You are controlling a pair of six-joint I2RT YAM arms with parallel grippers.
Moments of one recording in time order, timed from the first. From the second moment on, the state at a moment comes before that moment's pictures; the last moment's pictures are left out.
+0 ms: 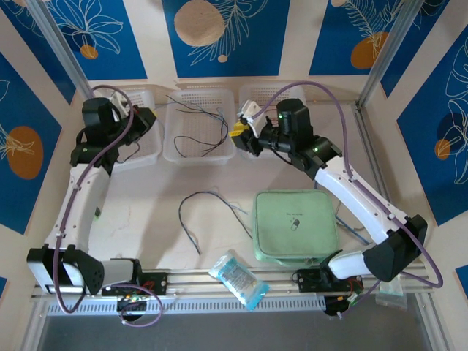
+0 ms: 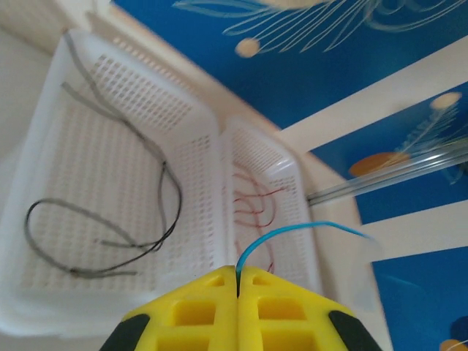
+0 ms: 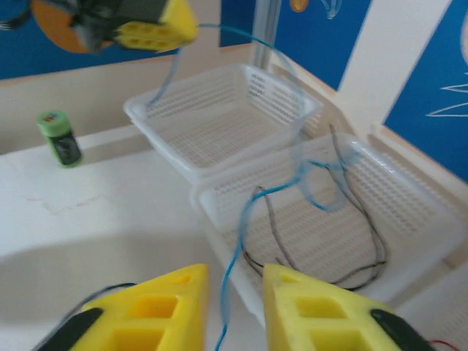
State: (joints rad) left arm -0.03 1.28 1.32 -0.38 0.46 -0.77; right arm 0.60 1.37 1.39 -0.38 -0.41 -0.26
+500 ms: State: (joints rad) left arm 0.03 1.43 1.72 -0.28 0.50 -0.83; right arm 0.62 1.34 1.39 -0.39 -0.47 -0.22
